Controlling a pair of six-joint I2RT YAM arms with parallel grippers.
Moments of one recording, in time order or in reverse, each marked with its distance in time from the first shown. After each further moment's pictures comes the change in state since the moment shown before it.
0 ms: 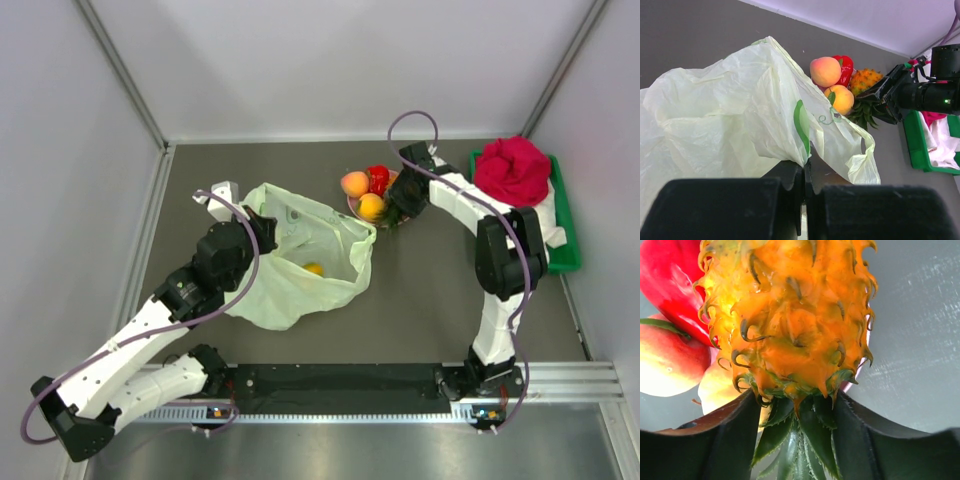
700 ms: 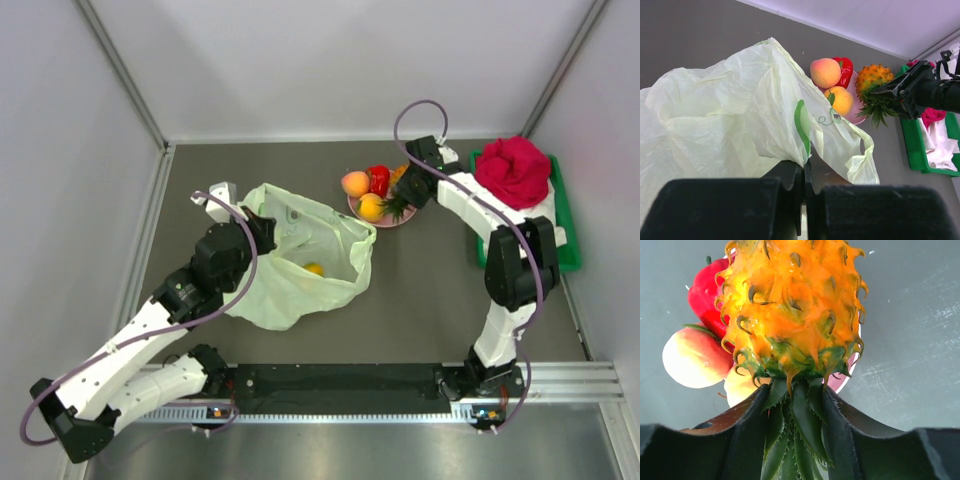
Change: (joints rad) left arm 0.000 -0.011 -0.005 0.000 -0.003 -0.007; right arm 0.000 -0.101 -0.013 0.004 0.072 -0.009
